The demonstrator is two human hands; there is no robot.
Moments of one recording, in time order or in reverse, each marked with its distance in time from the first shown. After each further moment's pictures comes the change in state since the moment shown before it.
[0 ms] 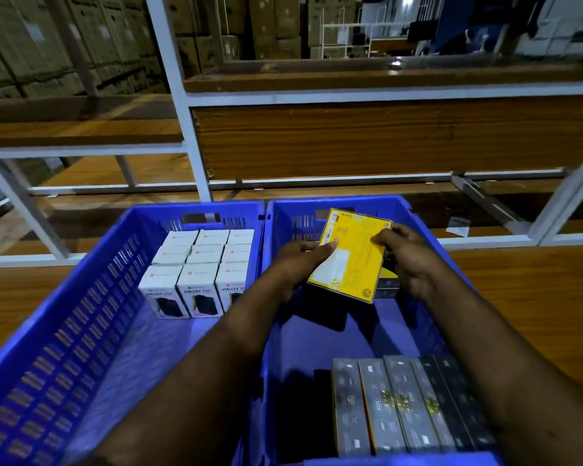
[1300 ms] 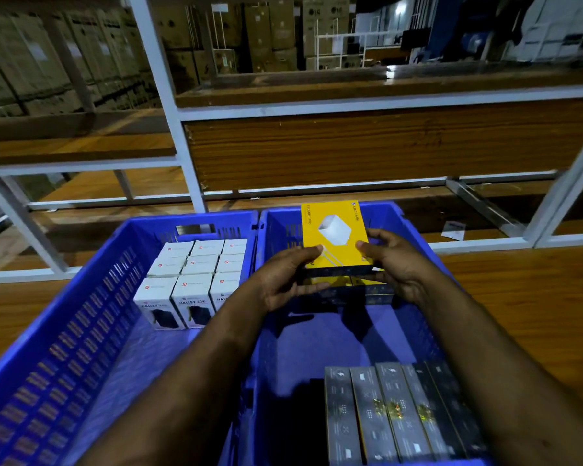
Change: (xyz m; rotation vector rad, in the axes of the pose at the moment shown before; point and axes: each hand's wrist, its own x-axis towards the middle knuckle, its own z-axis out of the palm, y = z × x) left_hand -0.015 0.012 -0.001 -0.406 -0.167 -0.109; right_hand -0.002 -0.003 -0.002 -0.049 -0.170 -0.017
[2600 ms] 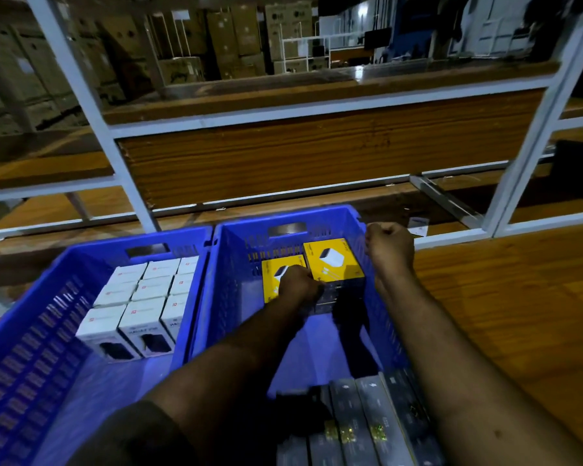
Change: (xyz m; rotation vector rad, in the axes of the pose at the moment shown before) left_hand 0.125 -0.064 0.058 1.057 0.387 0.070; right_hand 0.050 0.008 -0.057 -0.071 0.688 -0.200
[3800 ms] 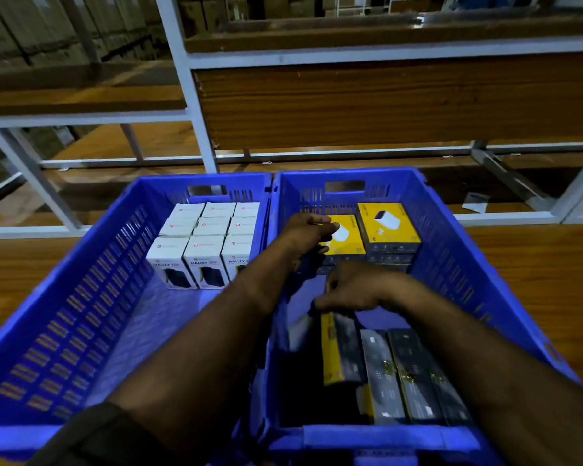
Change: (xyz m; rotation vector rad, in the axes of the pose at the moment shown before) left_hand -0.048 -0.049 -0.096 -0.716 -0.097 -0.046; right_hand -0.158 -0.020 0.027 -1.266 -1.210 -0.355
